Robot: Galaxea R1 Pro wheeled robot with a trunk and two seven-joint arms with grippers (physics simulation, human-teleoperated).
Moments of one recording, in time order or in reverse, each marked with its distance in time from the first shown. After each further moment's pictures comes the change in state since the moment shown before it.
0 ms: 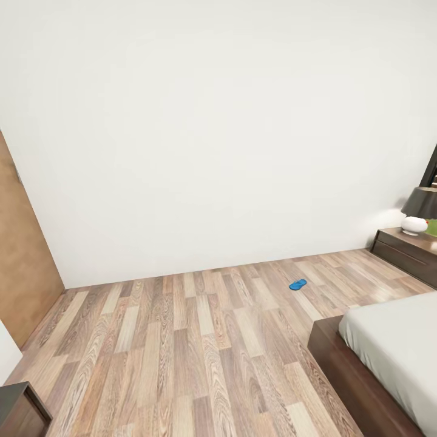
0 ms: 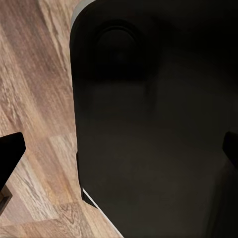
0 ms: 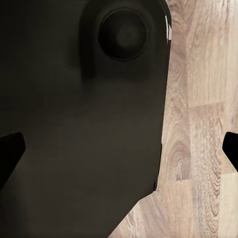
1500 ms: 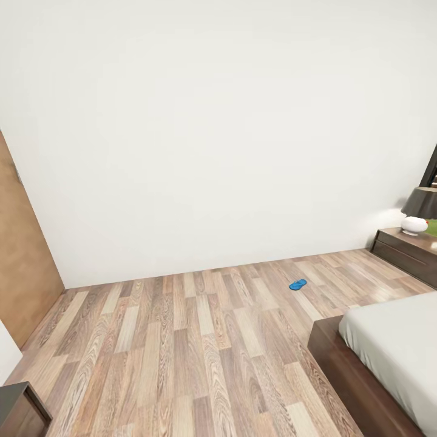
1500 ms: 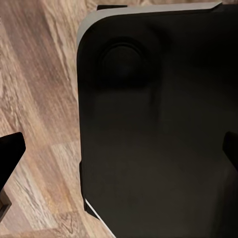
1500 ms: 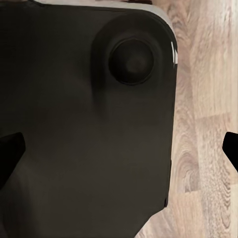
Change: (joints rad) left arm -0.001 0.007 0.009 -0.004 0.004 -0.032 -0.001; right arm 0.001 0.011 -0.008 -0.042 -0.024 -0.002 0.002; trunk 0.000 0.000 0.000
